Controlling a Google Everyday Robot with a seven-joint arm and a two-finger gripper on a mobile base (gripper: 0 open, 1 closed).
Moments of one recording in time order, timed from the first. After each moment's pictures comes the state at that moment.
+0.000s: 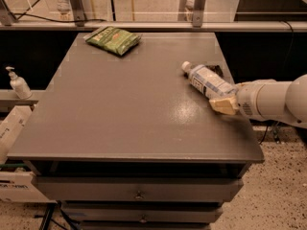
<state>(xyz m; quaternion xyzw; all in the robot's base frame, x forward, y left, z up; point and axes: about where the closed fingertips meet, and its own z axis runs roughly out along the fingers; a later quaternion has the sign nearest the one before) 0.564 -0.214 0.822 -0.29 0.85 0.02 0.45</state>
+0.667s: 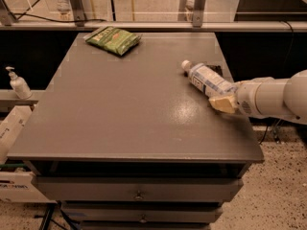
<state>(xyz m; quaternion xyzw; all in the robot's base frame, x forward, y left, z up) 0.572 -0.213 0.821 -0.30 0.85 0.02 0.44</state>
